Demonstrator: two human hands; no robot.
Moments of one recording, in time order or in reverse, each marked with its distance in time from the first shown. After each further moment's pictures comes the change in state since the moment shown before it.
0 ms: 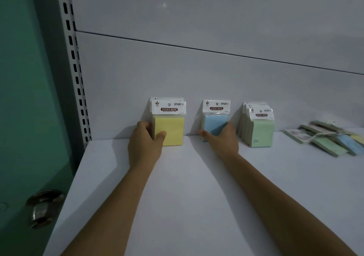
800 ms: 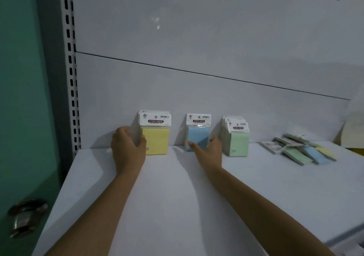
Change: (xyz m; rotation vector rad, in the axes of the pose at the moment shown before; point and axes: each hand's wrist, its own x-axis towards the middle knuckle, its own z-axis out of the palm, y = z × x) left_hand -0.006 0.008 -0.006 -0.090 0.188 0.027; right_hand -0.033 -0.014 -0.028 0.086 -0.003 0.042
